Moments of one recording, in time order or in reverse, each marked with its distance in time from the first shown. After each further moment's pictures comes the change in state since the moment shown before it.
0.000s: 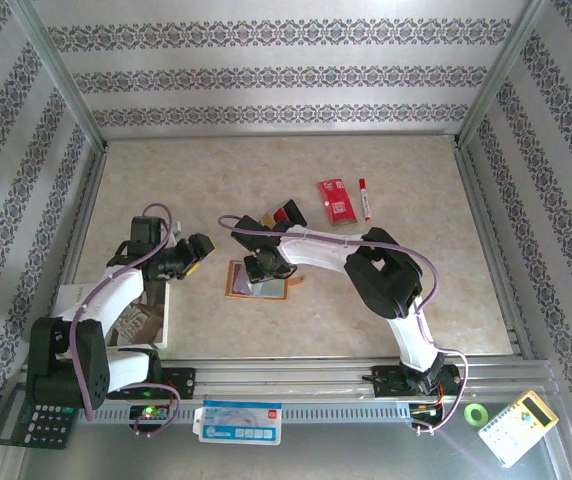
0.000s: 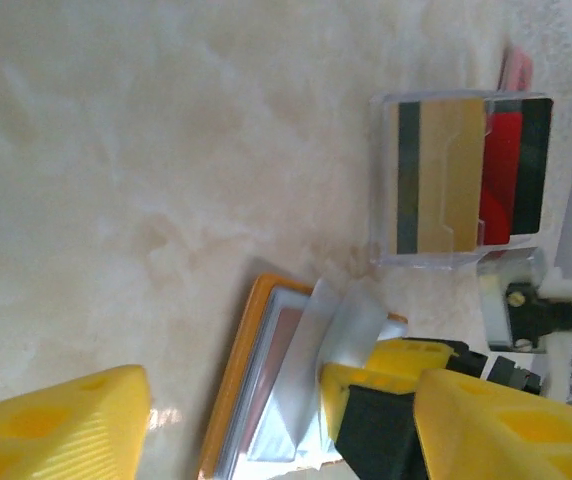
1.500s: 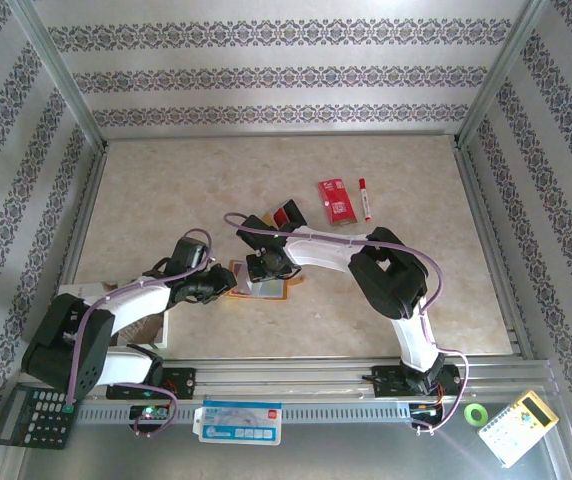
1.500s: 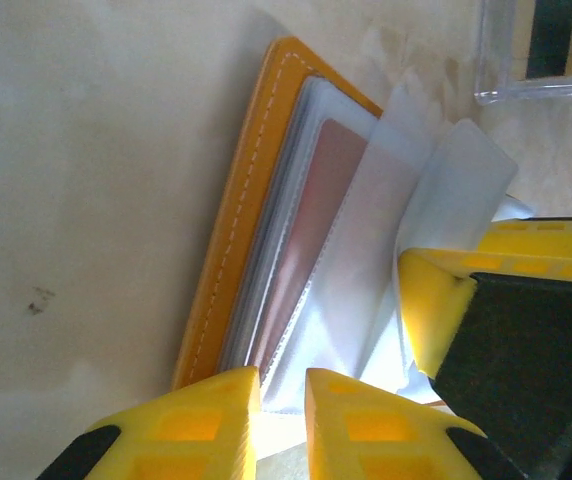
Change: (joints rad) left arm -0.337 0.093 -0.122 0.165 -0.164 -0.161; right arm -0.019 -0.031 -0.065 0.085 -0.047 0.028
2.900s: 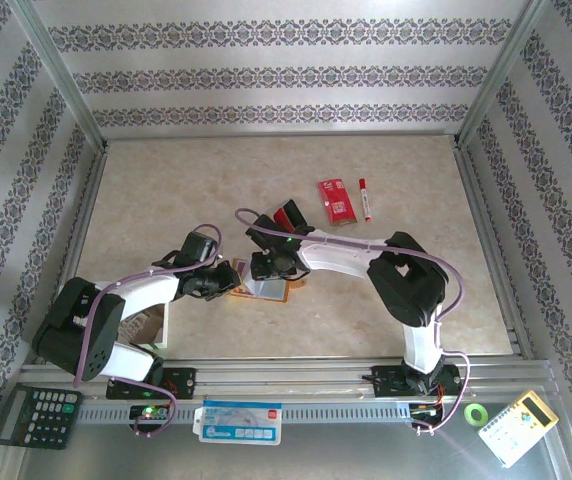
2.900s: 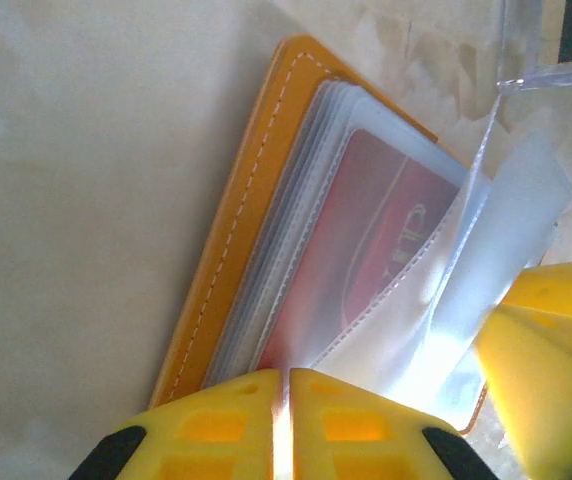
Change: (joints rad) left arm -0.029 0.098 0.081 -0.046 -0.016 0.053; right arm -0.007 -0.142 -0.127 0.112 -0.017 0.073
